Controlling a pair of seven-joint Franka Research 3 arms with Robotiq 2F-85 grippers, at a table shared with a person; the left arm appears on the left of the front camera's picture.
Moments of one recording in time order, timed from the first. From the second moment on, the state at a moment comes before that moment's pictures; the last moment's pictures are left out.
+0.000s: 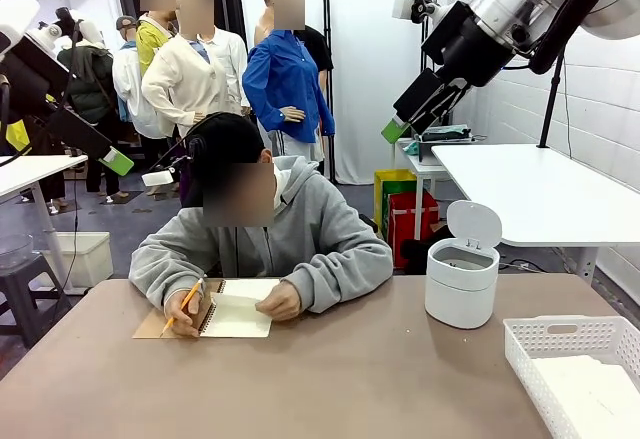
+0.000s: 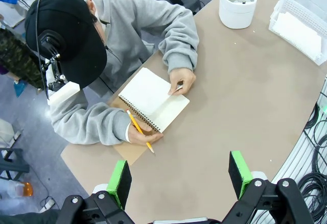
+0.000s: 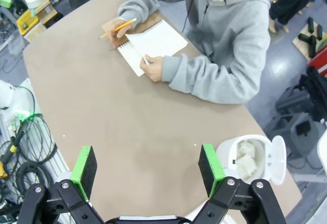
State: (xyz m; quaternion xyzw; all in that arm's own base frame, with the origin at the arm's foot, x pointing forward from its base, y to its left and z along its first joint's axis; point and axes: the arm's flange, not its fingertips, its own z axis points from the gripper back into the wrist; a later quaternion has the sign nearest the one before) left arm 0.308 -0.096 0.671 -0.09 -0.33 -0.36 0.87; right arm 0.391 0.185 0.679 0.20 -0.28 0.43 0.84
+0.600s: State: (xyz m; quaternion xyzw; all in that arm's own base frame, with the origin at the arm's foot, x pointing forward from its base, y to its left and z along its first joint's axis) left arm 0.308 -0.096 0.671 -0.09 -0.33 -0.36 0.87; right arm 0.391 0.185 0.679 0.20 -0.28 0.43 0.84
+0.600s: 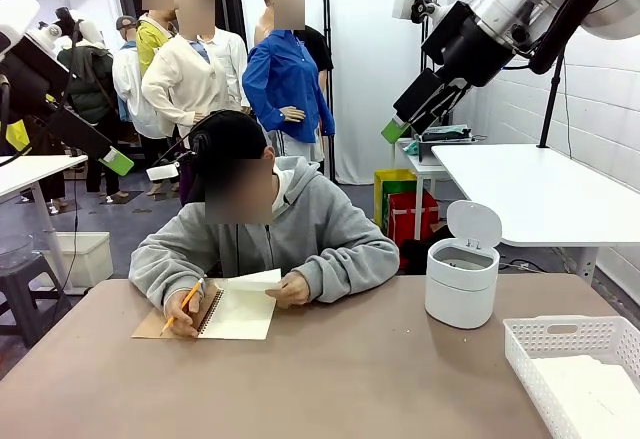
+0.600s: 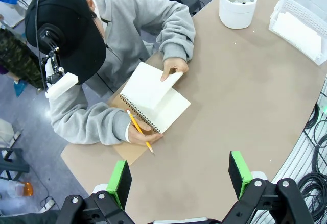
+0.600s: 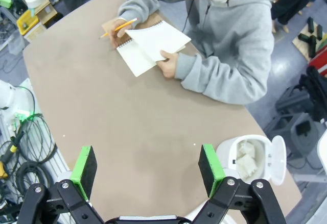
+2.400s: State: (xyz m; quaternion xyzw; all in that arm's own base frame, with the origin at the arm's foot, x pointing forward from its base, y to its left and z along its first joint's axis) left arm 0.308 -0.096 0.671 -0.09 -0.33 -0.36 0.87; right arm 0.391 0.185 0.679 0.20 -0.28 0.43 0.84
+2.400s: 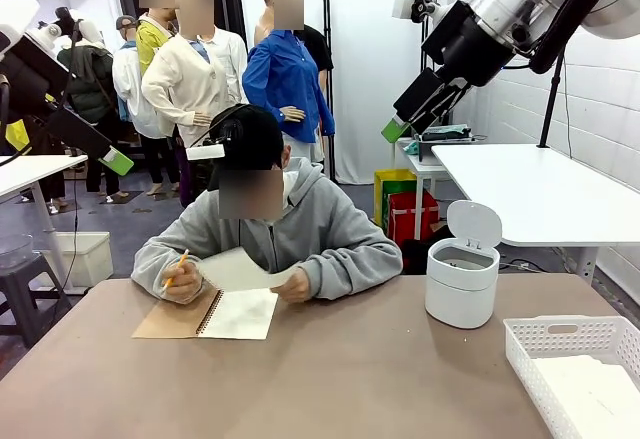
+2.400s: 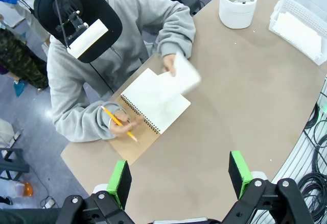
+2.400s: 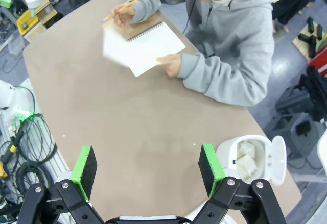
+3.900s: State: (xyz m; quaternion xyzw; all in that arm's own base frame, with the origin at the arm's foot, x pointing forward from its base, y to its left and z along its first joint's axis) left arm 0.308 -0.096 0.671 -0.09 -0.33 -0.36 0.87; right arm 0.391 0.185 0.679 0.20 -0.28 0.43 0.84
